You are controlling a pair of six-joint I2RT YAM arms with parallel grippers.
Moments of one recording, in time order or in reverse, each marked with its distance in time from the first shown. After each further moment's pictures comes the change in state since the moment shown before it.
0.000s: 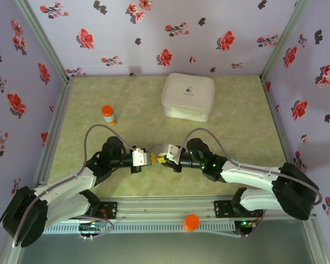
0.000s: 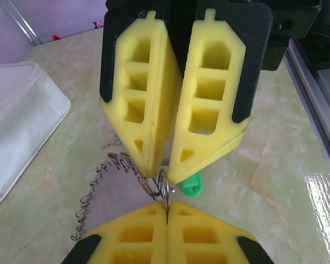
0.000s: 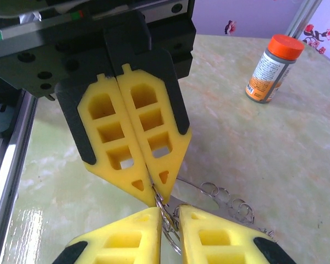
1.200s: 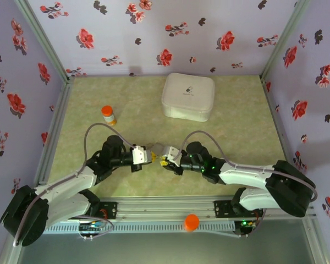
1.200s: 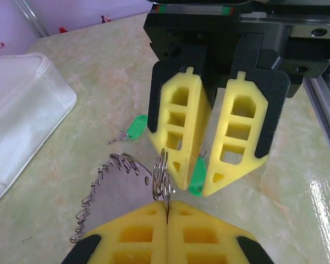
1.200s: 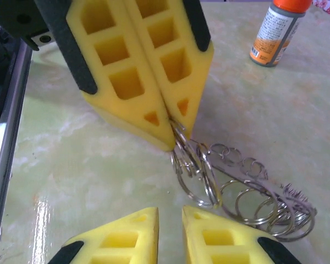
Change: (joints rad) left arm 0.008 0.012 0.013 0.004 -0.014 -0.034; right arm 0.000 0.037 -0.068 0.068 0.031 0.054
